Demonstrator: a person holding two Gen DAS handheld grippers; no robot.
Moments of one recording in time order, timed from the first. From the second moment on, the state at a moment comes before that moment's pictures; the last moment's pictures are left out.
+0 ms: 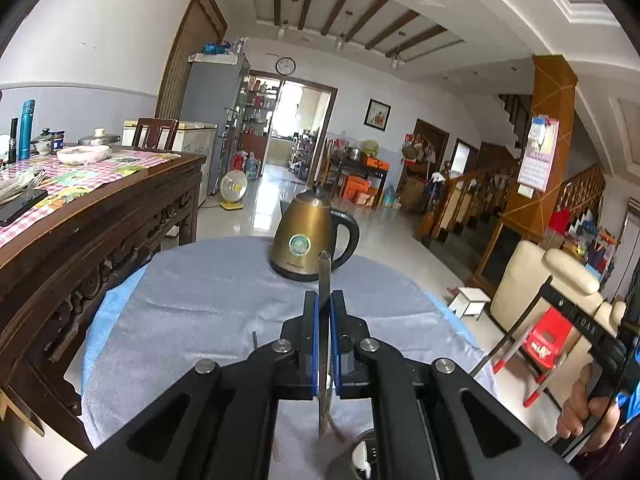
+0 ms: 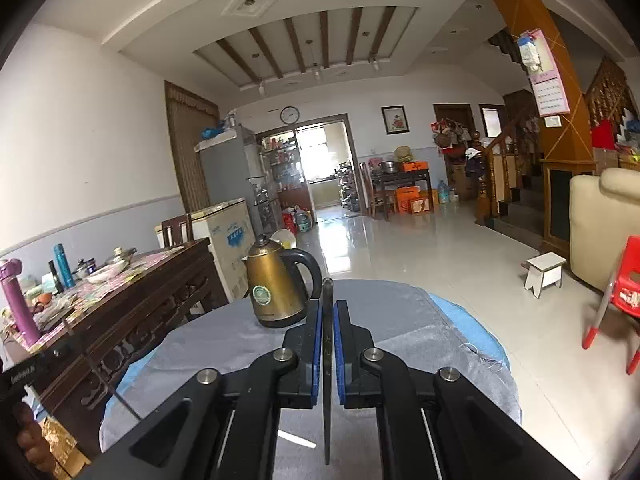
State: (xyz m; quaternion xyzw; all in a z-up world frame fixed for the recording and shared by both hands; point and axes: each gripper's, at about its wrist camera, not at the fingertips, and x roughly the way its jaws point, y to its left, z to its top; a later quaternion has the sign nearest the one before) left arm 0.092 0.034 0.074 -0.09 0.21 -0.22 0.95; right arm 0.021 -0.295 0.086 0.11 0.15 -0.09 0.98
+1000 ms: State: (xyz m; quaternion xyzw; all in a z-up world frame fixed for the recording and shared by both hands) left arm 0.051 0.035 0.107 -0.13 0.16 -0.26 0.94; right arm -0.018 -0.265 0.126 0.16 0.15 0.06 0.97
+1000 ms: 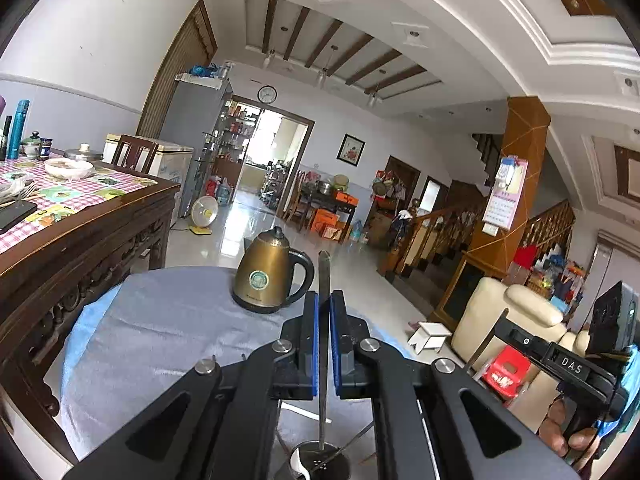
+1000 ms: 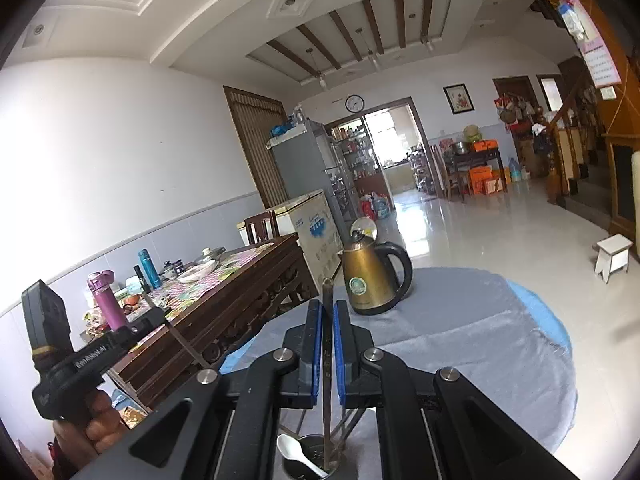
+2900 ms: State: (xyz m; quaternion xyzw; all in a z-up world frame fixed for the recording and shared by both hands) left arm 0.081 0.020 0.046 -0.15 0.27 -0.22 0.93; right arm 0.027 -0.251 0.050 0.18 0.27 0.07 0.94
